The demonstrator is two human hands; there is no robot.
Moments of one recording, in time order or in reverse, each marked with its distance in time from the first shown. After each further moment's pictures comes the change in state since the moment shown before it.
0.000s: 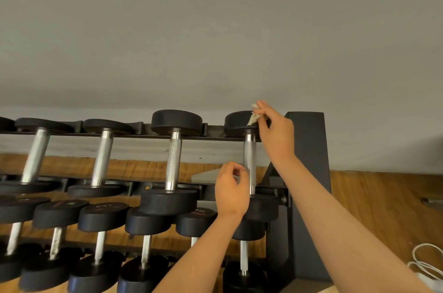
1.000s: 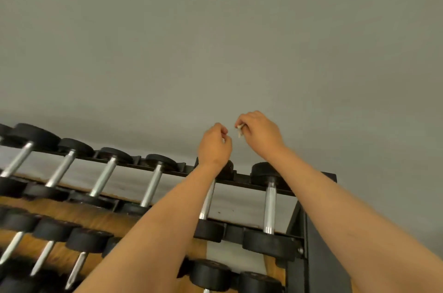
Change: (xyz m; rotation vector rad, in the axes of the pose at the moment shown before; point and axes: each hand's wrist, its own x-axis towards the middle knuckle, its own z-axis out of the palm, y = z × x) left_hand 0.090 0.126 -0.148 0.299 0.204 0.265; right_hand 0.041 -0.179 -0.003 -0.457 -0.310 -0.529
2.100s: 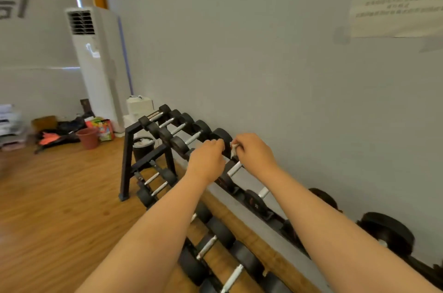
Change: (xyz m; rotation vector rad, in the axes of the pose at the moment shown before) left_hand -0.183 -0.187 -0.461 0.693 0.304 -0.103; right_hand 0.009 -0.496 0.106 0.282 -0.158 -0.476
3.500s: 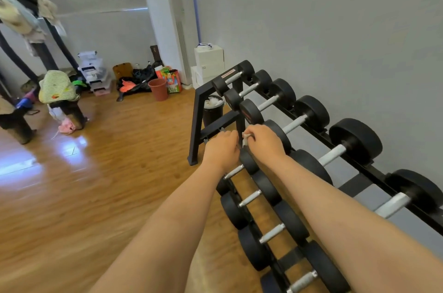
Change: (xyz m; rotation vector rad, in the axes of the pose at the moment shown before) left_hand 0.158 -0.446 0.115 0.102 -0.147 -0.285; right_hand 0.337 -0.076 0.410 0.228 -0.292 -0.026
